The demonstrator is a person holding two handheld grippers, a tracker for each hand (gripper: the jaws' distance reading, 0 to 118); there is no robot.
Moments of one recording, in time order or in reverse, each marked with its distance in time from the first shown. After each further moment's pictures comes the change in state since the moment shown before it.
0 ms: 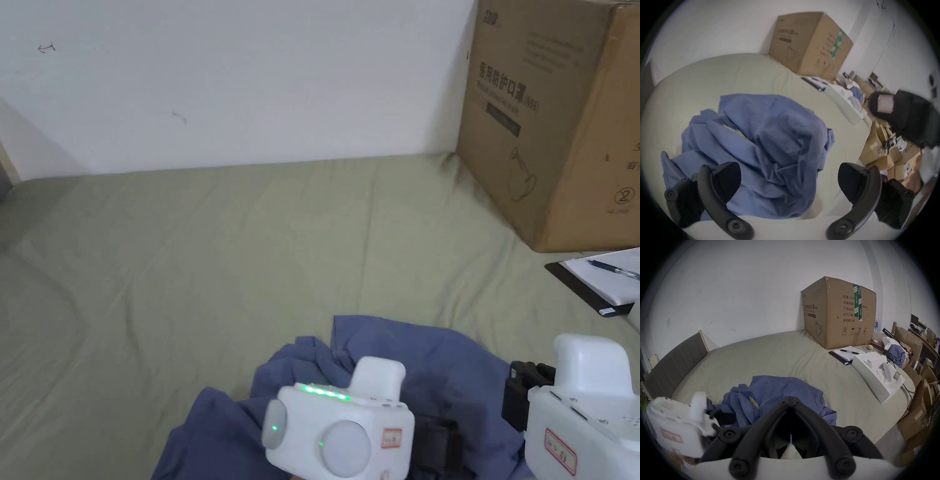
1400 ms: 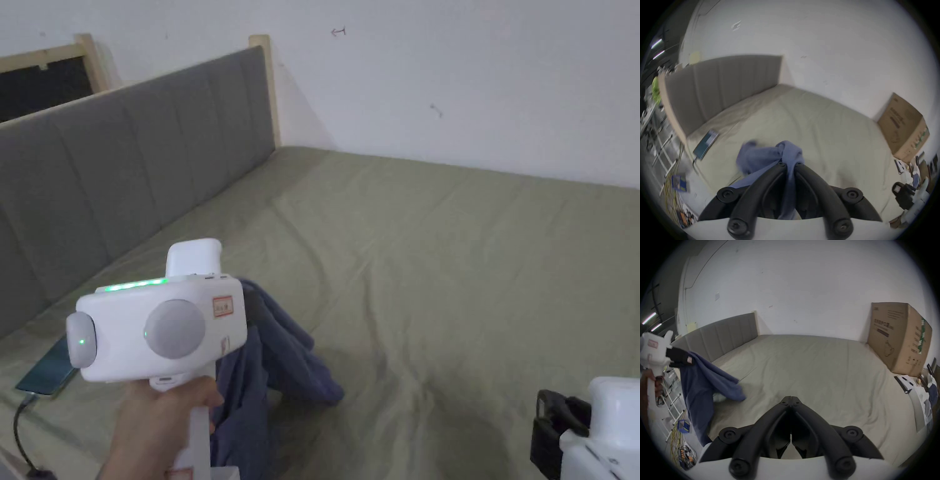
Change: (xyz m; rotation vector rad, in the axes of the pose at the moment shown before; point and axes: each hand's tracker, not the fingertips) left arm -0.249 -0.029 0.319 0.457 0.758 0.461; right arm -0.216 -0.009 -0.028 0.027 0.377 0.267
